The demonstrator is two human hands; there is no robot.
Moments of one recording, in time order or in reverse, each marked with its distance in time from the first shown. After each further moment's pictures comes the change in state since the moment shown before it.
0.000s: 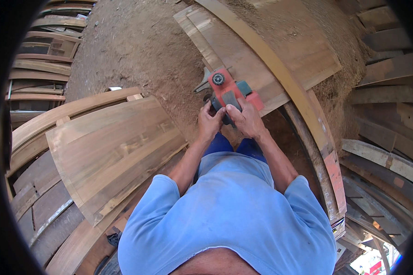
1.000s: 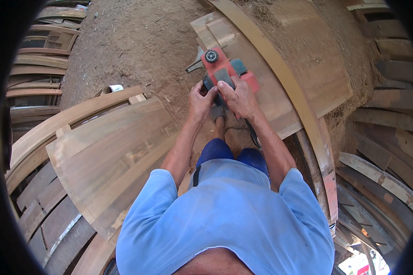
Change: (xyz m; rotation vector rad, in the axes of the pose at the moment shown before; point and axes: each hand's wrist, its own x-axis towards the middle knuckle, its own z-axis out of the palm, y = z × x) left_hand 0.169 0.014 -0.065 -0.076 0.017 -0.069; right_hand 0.166 -0.065 0.035 -0.025 -0.006 -0.160
